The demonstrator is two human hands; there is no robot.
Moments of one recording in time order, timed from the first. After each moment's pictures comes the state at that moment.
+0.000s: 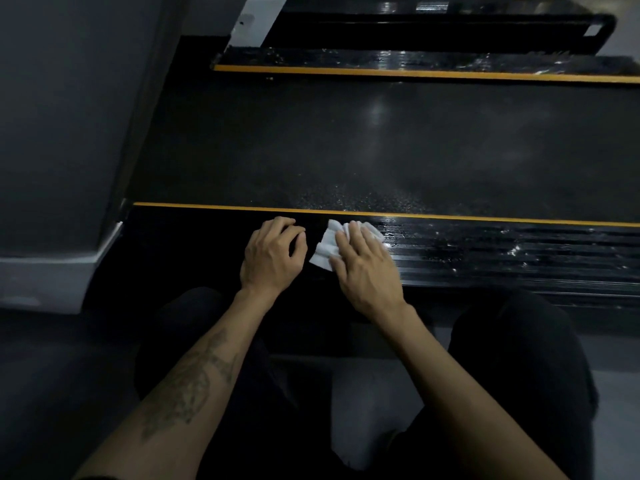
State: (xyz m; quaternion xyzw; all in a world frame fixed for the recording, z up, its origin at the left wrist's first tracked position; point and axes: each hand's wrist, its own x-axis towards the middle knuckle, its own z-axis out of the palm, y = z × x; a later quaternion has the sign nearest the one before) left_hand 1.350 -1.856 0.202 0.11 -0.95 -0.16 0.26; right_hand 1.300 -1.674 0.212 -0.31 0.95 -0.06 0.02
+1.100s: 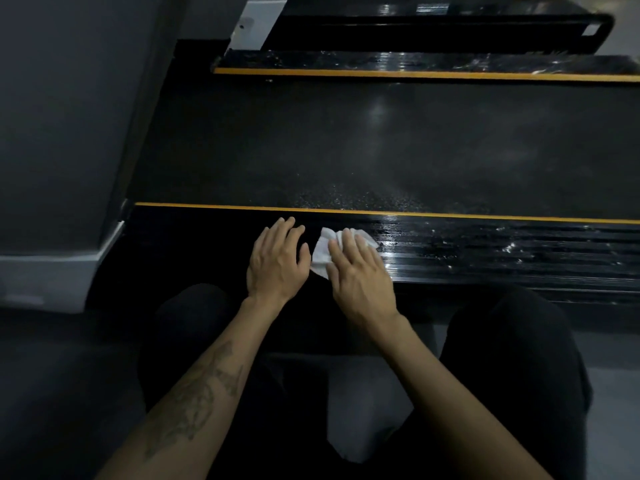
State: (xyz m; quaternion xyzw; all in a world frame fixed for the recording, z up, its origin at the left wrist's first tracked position) left_hand 1.354 -1.840 0.186 0.15 -0.96 -0.14 0.21; right_hand 1.322 -1.672 0.205 -0.32 0.94 -0.09 0.01
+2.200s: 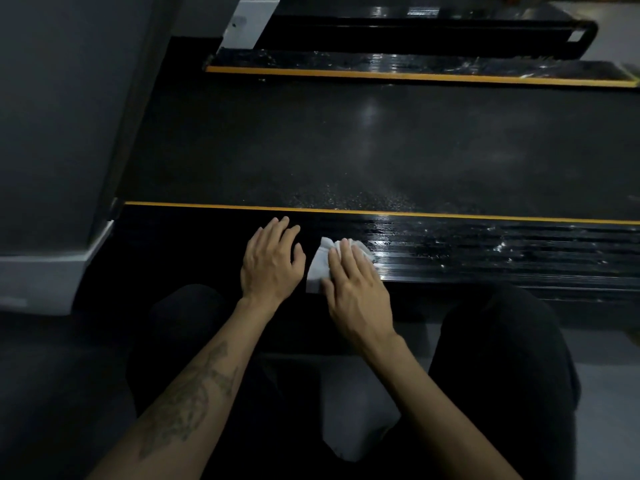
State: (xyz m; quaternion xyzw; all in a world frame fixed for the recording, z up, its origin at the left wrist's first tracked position) left_hand 1.358 -1.834 0.191 0.15 -0.95 -0.12 0.23; right_hand 1.344 -1.661 0.199 -0.31 0.94 -0.11 -0.02
